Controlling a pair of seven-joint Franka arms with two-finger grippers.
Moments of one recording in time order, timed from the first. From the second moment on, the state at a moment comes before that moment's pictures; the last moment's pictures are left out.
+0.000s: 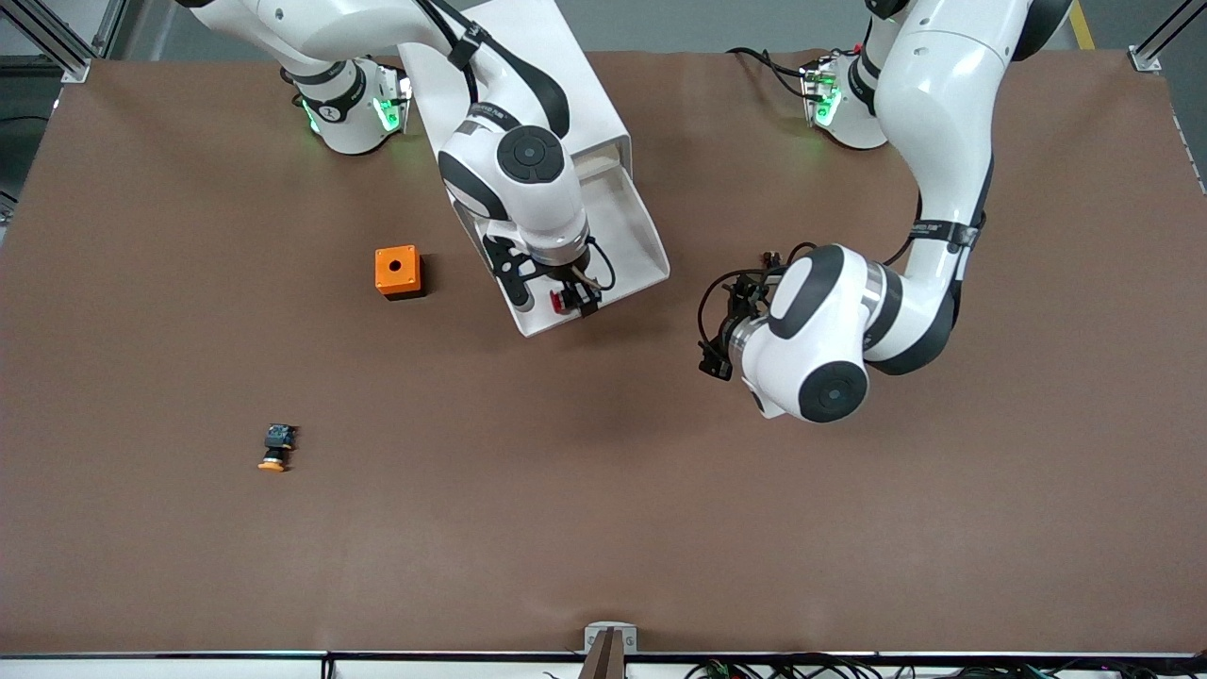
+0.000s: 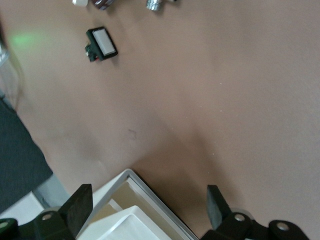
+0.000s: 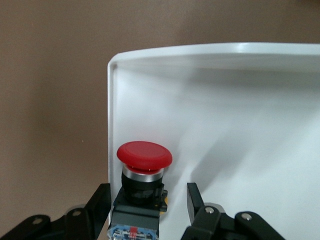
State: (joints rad) left arm -0.43 0.71 -0.06 -1.24 -0.35 1.49 -1.59; right arm 0.29 0.48 0.56 -1.76 -0.26 2.22 2.05
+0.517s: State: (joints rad) left arm -0.48 0.71 -0.06 -1.25 -0.27 1.57 -1.19; right arm 0.29 0.48 0.56 -1.74 -0.26 2.22 2.01
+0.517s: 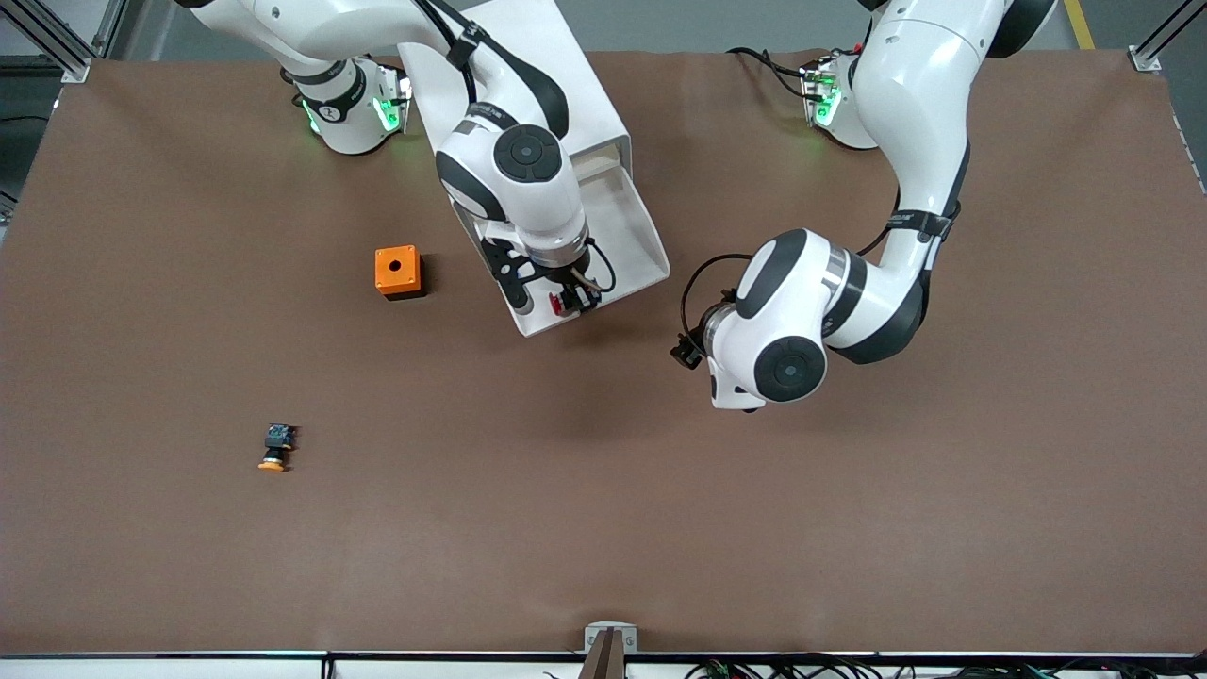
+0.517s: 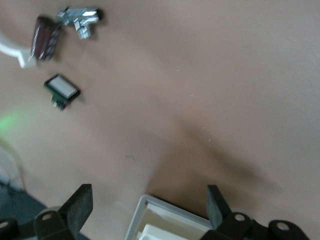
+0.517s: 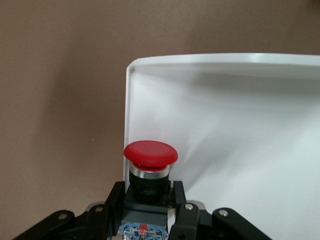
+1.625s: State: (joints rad) left arm -0.65 0.73 -0.17 -1.35 -0.24 1.84 -1.01; right arm -0.05 0.48 0.47 -1.52 -0.23 1.91 0.69
